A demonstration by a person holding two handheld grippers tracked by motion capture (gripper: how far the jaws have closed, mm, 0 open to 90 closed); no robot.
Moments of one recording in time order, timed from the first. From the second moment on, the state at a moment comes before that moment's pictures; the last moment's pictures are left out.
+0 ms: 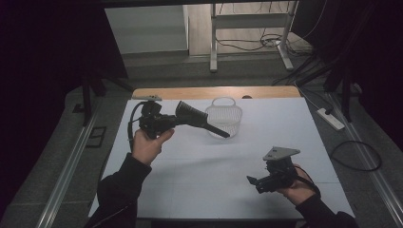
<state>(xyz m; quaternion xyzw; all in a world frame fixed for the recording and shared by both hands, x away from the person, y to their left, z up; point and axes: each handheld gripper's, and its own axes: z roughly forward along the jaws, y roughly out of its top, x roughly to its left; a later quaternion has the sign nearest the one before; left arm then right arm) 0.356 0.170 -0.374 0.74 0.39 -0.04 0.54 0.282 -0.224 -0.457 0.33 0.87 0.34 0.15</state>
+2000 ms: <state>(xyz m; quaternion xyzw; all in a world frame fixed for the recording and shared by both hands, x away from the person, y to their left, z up) 0.428 0.154 -0.370 0.74 0.43 -0.02 0.52 0.243 -0.311 -0.455 0.43 0.82 0.34 0.18</state>
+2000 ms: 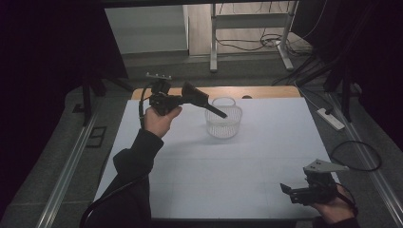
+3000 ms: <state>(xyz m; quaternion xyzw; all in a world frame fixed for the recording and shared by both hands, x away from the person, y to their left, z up) 0.450 0.124 -0.394 0.75 0.44 -0.02 0.49 0.239 -0.315 -0.456 0.43 0.82 0.34 0.18</state>
